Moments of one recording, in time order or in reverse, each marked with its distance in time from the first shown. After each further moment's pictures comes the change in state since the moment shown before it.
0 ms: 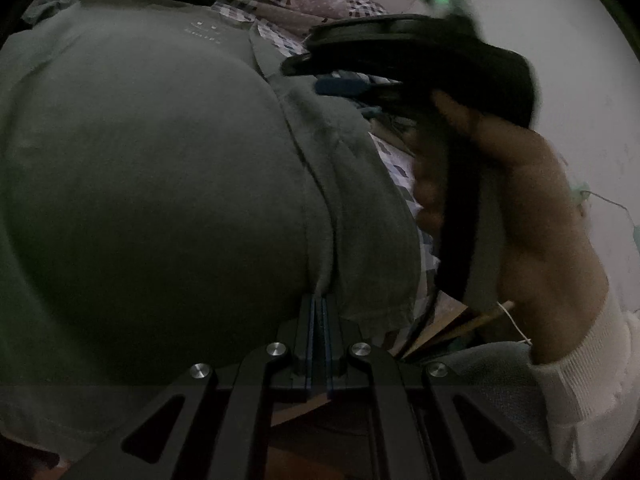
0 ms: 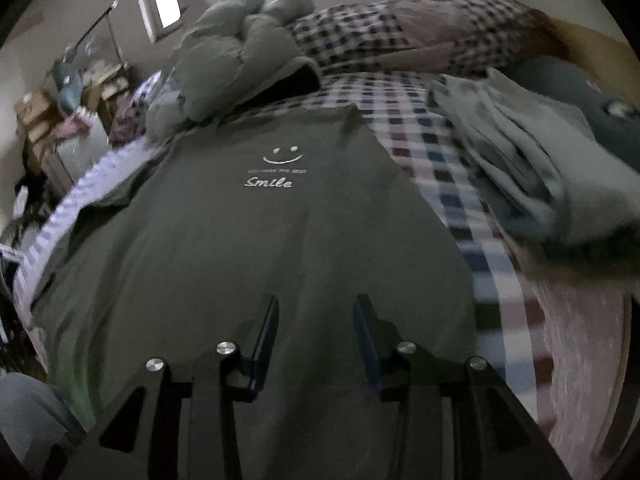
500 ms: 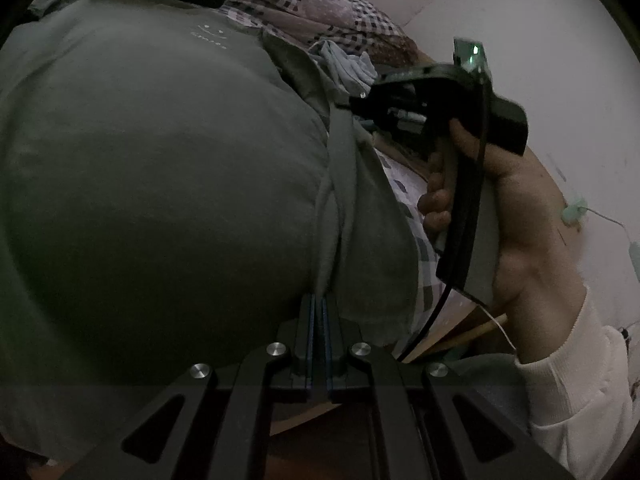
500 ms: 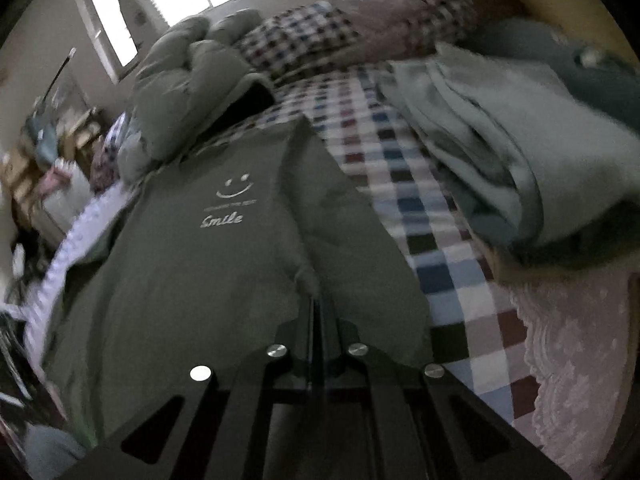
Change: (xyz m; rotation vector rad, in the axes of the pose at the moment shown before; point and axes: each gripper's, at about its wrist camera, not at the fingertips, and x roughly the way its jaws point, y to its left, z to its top) left arm -0.002 0.002 0.006 -0.041 -0.028 -0.020; right arm 0.005 -0.070 0.004 0.267 -0.028 0.054
